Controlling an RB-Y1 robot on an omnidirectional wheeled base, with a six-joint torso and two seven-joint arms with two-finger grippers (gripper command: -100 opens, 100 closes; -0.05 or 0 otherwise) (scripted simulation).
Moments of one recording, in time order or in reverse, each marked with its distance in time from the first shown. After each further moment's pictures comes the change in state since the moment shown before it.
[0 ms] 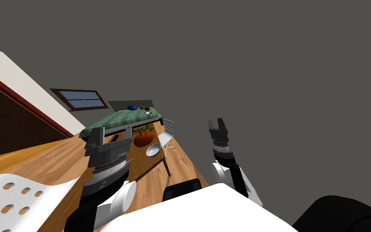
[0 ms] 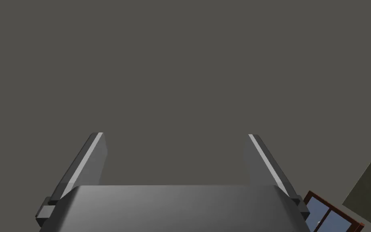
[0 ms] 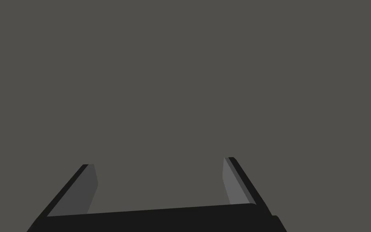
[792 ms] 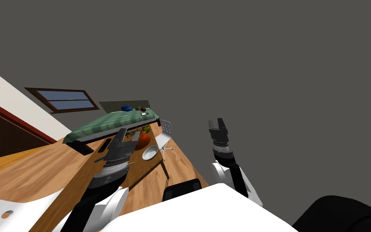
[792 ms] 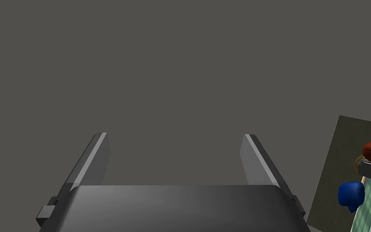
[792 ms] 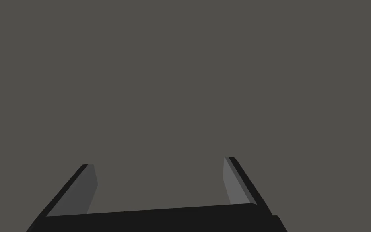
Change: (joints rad) left arm 0.017 0.200 0.020 0.048 0.028 0.150 0.030; right arm 0.000 0.000 0.000 0.000 0.000 0.000 0.000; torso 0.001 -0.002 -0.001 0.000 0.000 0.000
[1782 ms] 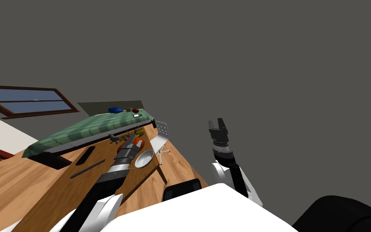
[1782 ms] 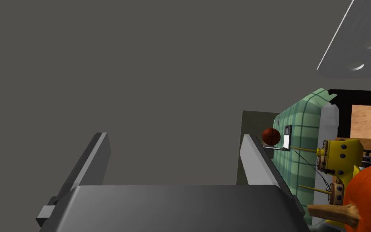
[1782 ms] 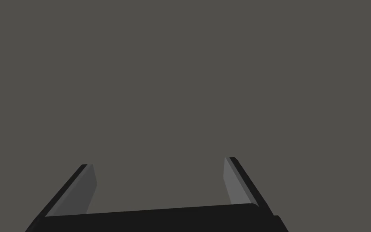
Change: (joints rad) left arm 0.032 0.078 0.031 0.077 0.045 0.278 0.052; right arm 0.000 0.000 0.000 0.000 0.000 0.000 0.000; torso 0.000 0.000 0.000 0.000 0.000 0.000
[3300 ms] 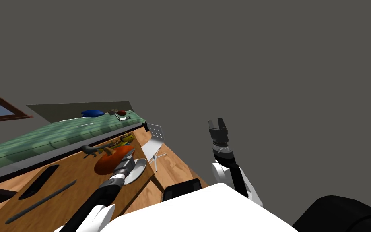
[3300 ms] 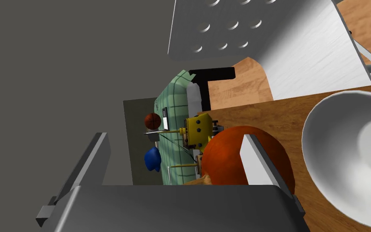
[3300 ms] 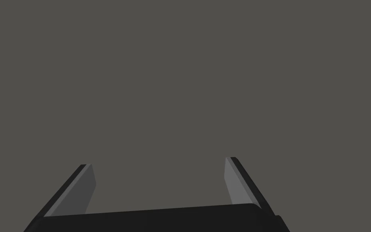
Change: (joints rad) left arm 0.054 0.010 0.054 0.105 0.068 0.416 0.083; right arm 0.000 0.000 0.000 0.000 0.000 0.000 0.000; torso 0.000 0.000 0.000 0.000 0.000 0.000
